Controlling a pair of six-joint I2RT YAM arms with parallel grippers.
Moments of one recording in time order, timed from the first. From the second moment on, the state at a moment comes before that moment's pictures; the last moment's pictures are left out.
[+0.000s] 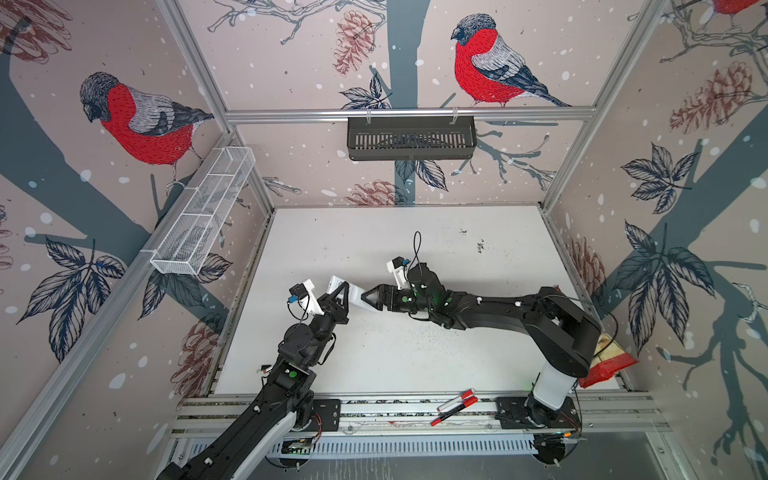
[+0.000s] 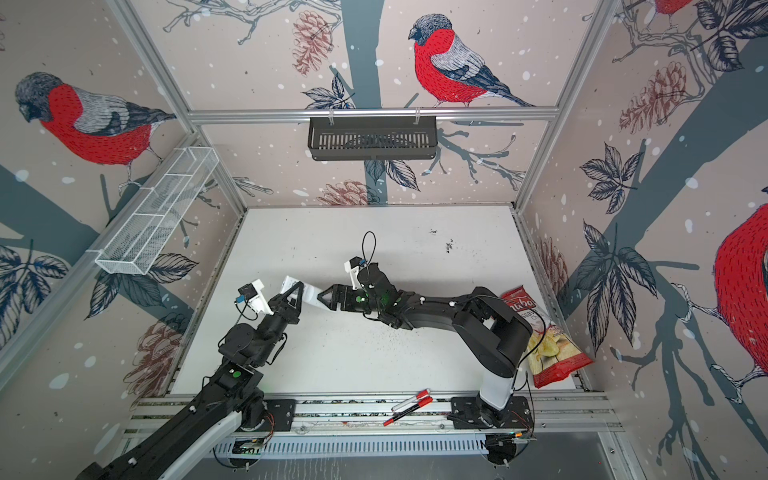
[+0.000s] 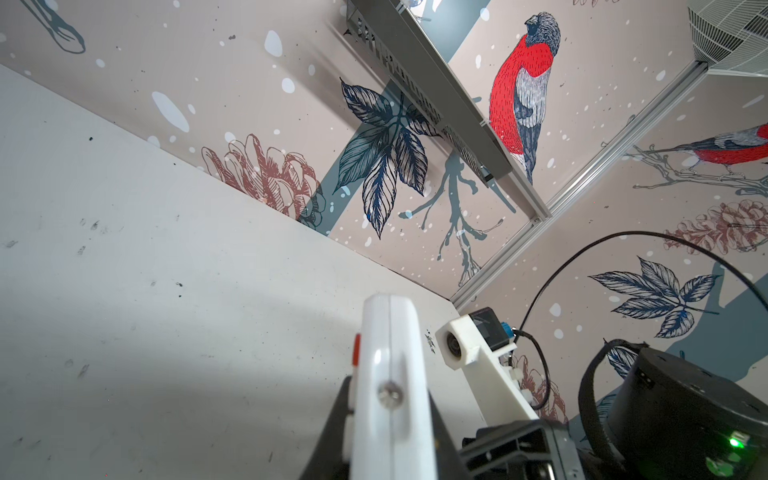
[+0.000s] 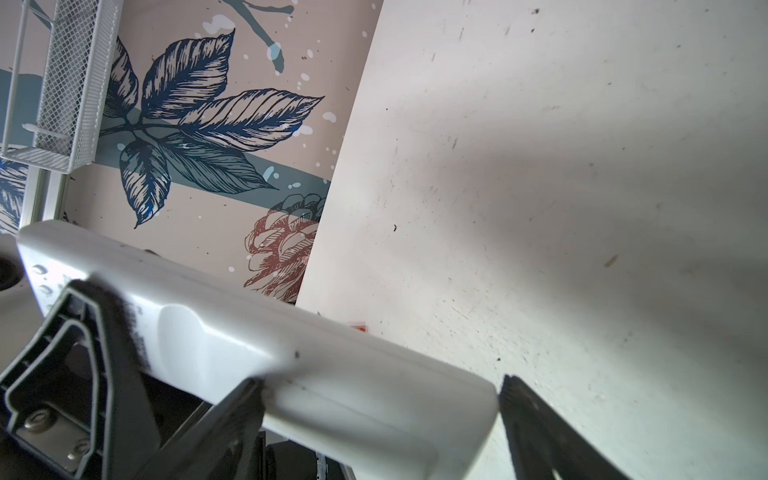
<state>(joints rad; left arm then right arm) -0.45 0.54 0.07 0.56 -0.06 -0.70 0.94 1.78 0.96 0.39 -0.35 0.92</state>
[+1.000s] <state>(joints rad) -0.46 0.57 0.07 0.55 -0.03 -0.68 0.93 1.75 0.94 0.33 -0.34 0.91</state>
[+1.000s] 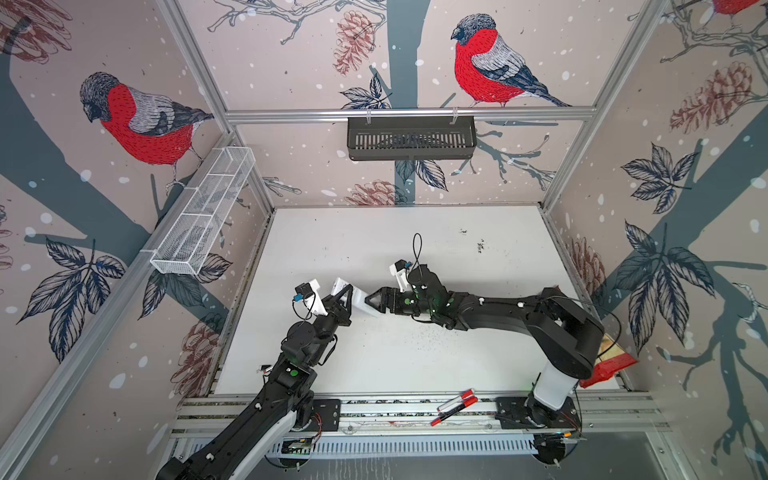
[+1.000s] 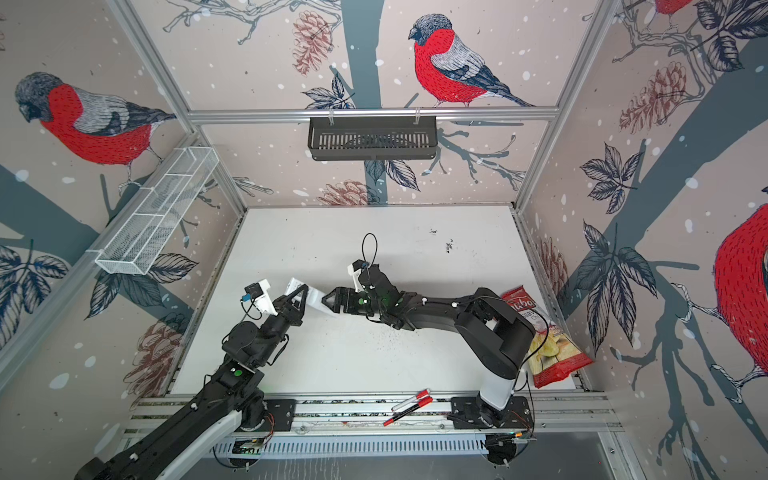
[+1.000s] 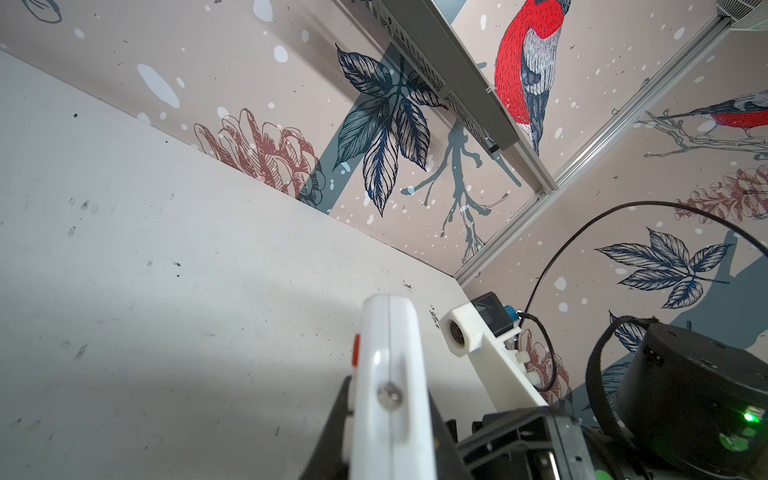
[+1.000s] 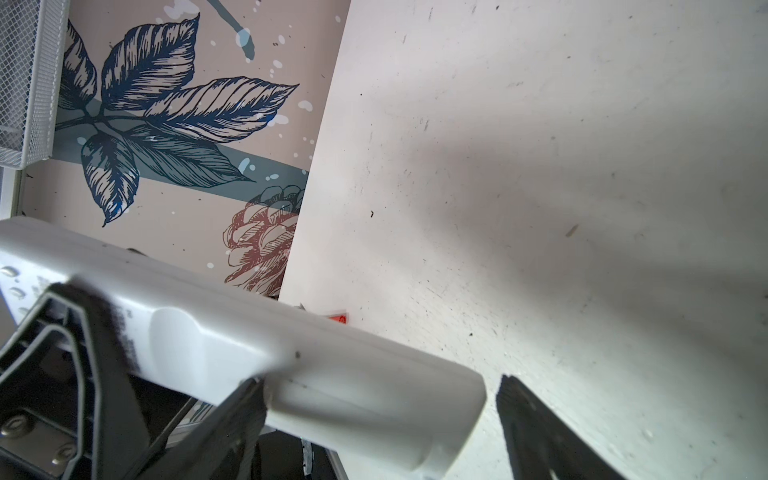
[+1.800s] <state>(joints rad) -0.45 0.58 0.07 0.60 -0.02 -0.67 0.92 1.71 0.95 0.33 -0.32 0.89</state>
